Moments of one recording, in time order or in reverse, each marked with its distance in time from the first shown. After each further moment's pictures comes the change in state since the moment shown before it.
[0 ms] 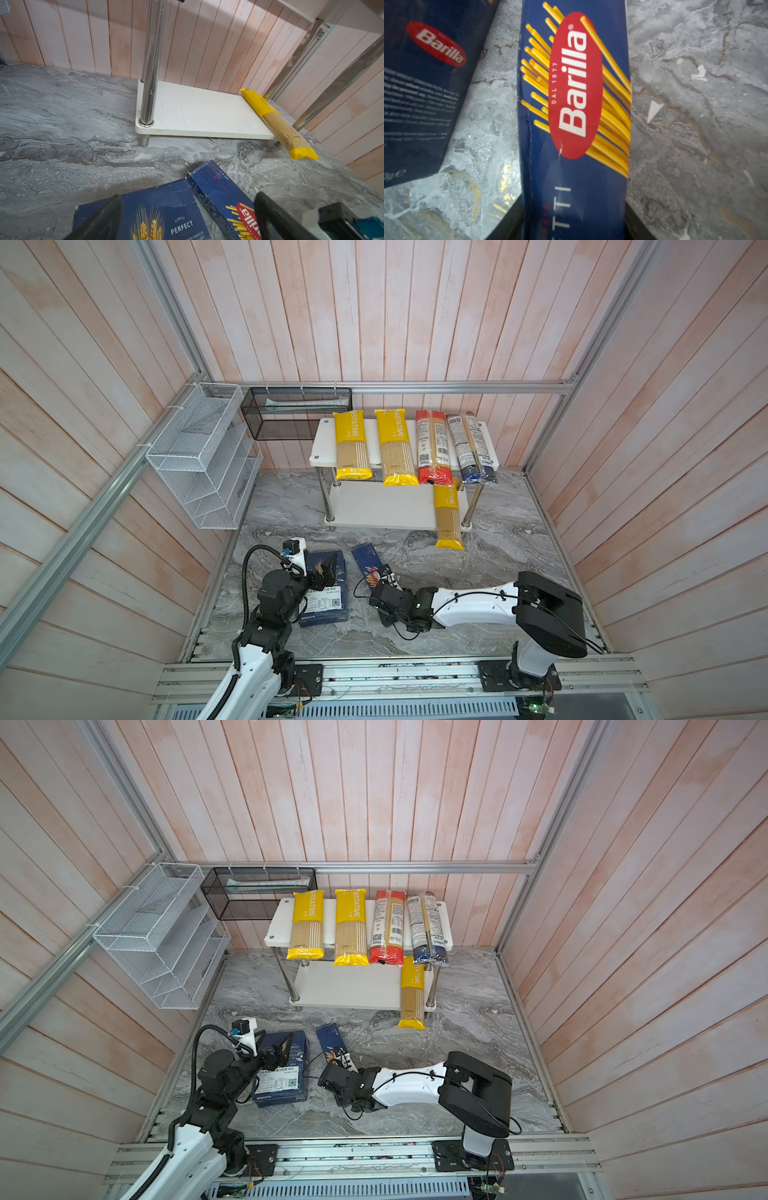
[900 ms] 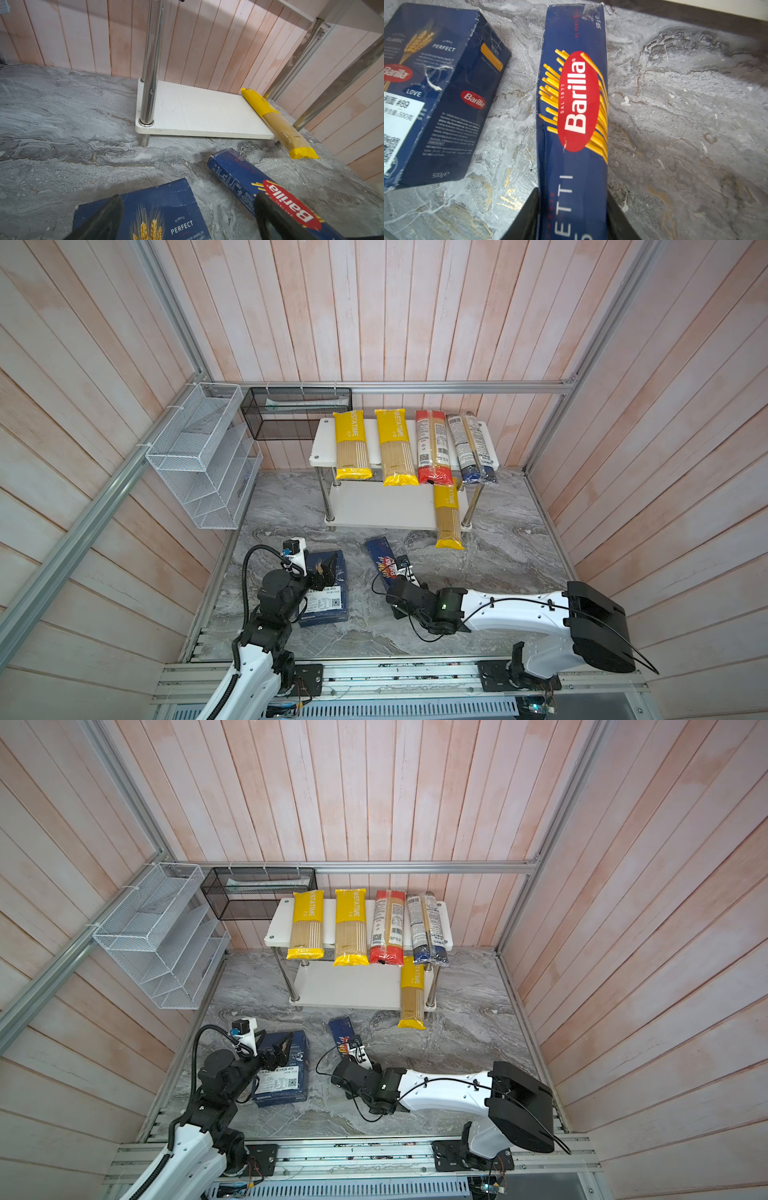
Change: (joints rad) left arm 0.000 0.002 0.000 0.000 0.000 0.000; right arm 0.000 -0.235 -0.079 -0.026 0.129 0.019
